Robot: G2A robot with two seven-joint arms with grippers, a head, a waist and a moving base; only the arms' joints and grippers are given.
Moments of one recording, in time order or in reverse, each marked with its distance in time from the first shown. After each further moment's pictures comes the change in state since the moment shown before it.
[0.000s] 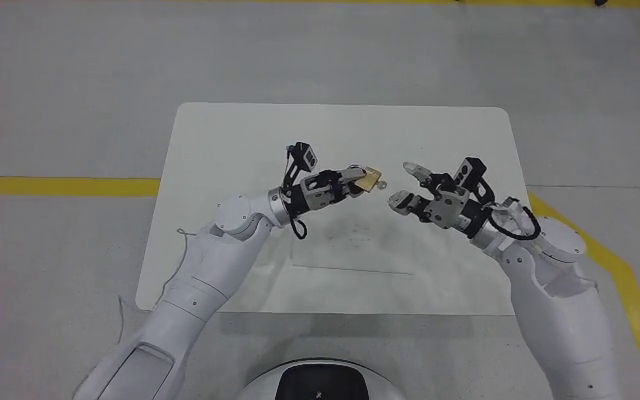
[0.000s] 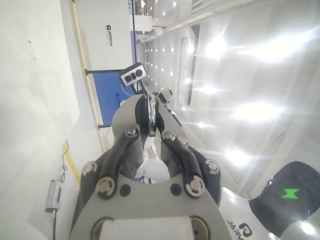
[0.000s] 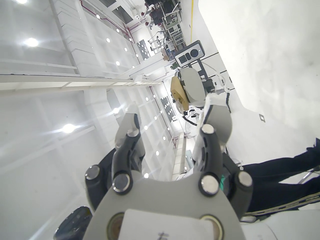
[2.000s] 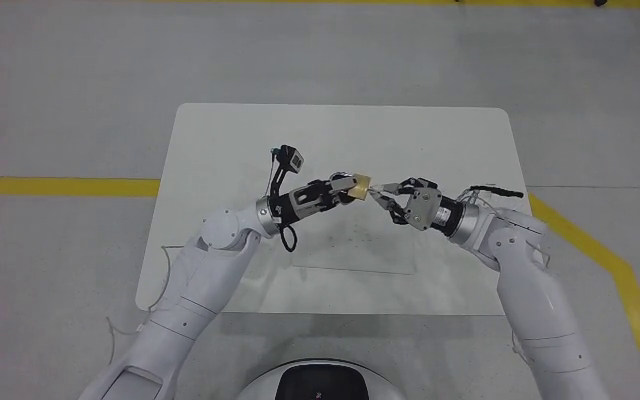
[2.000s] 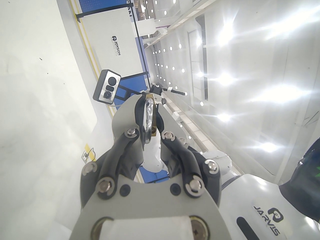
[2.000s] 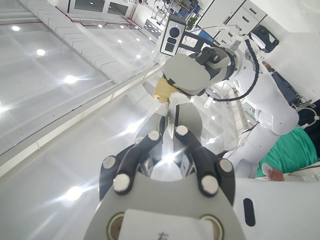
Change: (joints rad) left arm 0.110 0.043 -0.070 -0.155 0.156 -0.104 0.038; right arm 0.114 -0.032 -0.130 0.145 0.521 0.257 -0.148
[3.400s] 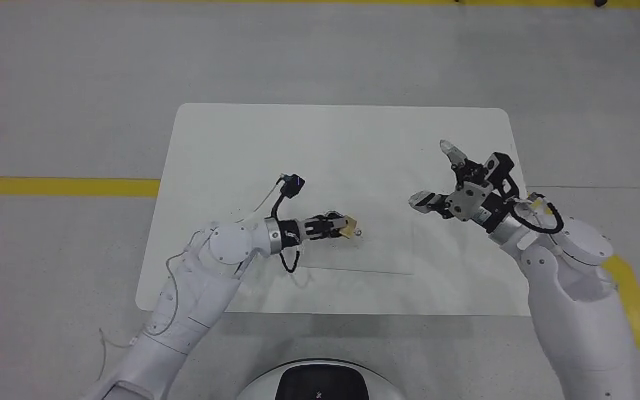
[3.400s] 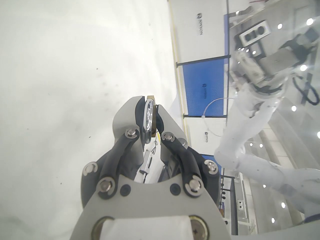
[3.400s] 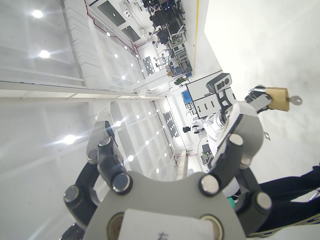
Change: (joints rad) left arm 0.045 0.041 0.068 -0.054 0.574 0.216 0.070; right arm -0.170 0.055 0.252 -0.192 -0.509 -0.269 0.072
